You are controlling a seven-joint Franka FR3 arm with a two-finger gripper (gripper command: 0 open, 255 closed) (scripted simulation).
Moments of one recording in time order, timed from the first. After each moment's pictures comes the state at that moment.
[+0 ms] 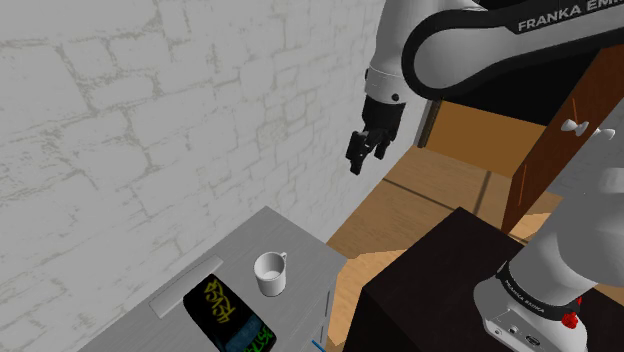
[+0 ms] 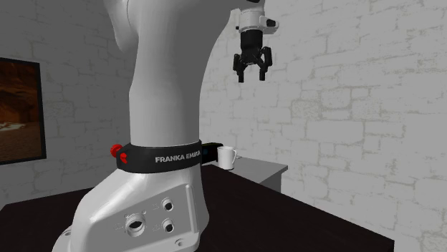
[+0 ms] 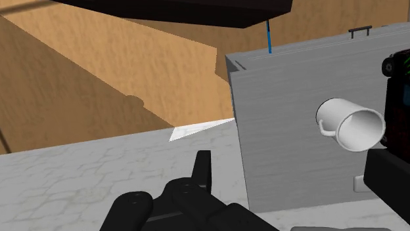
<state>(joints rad) 0.11 -0.51 0.29 -2.51 0.19 2.07 0.16</state>
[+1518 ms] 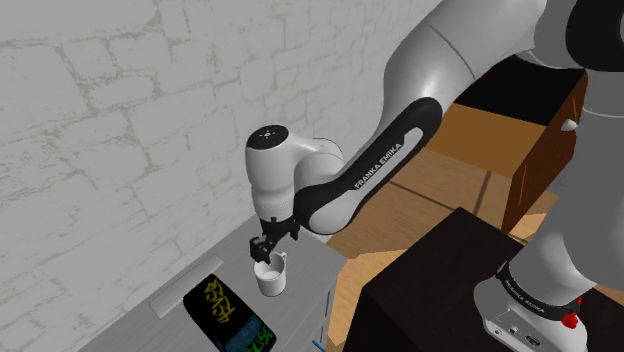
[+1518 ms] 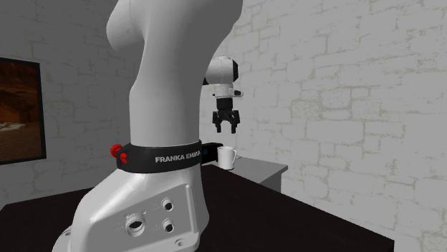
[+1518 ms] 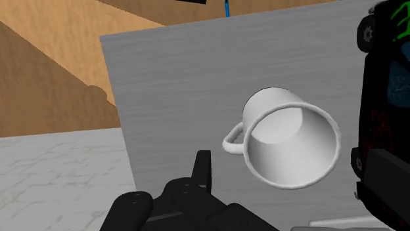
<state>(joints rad) 0.27 0.38 0.50 -2.13 -0.36 2.44 0.83</state>
